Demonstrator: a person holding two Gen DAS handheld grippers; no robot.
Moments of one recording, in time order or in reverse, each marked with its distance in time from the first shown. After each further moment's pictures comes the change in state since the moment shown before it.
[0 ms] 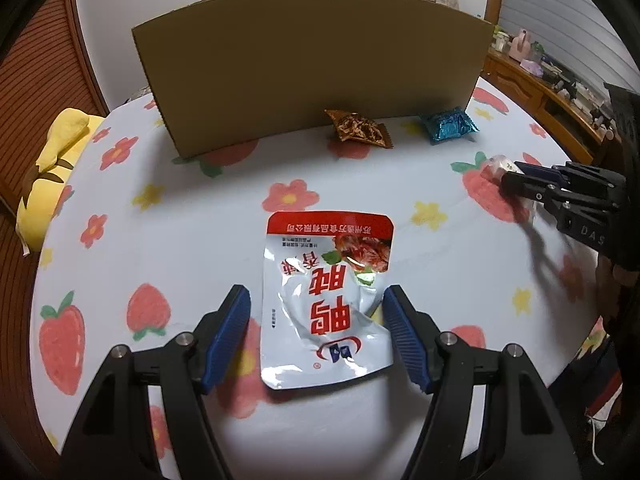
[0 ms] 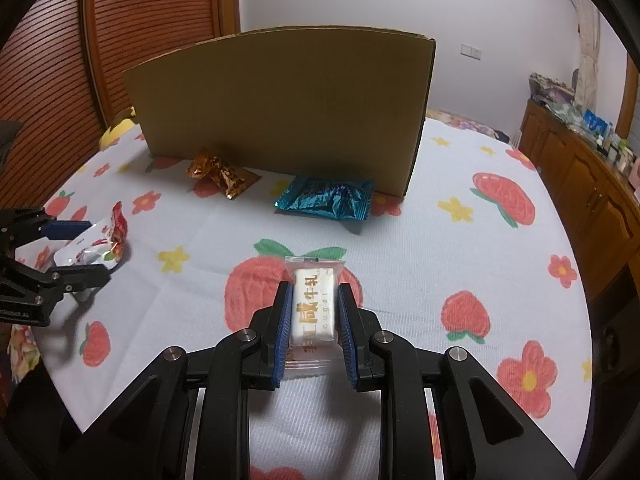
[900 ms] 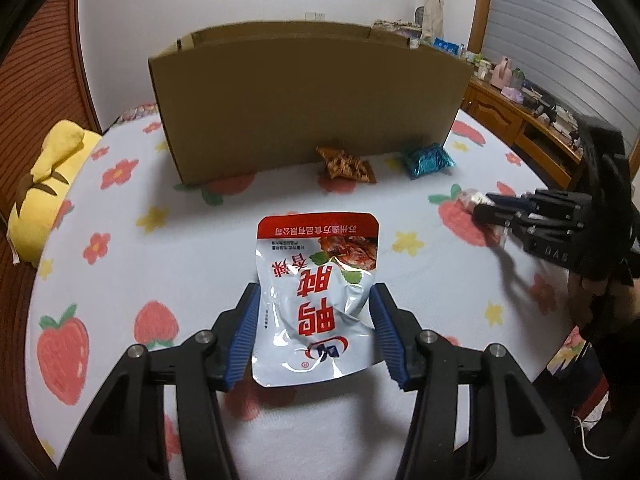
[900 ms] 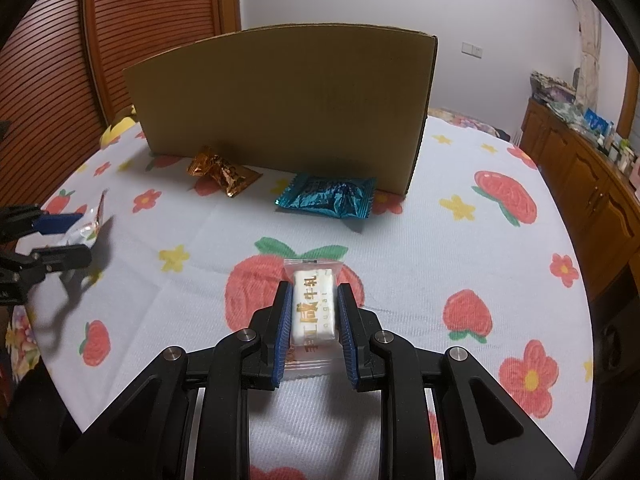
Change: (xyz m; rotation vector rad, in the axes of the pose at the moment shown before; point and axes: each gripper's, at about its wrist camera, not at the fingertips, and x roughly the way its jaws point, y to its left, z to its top) left arm -0.027 0.004 0.001 -0.009 -0.122 -0.074; right arm 0.001 0.000 0.000 -0.002 0.006 0.005
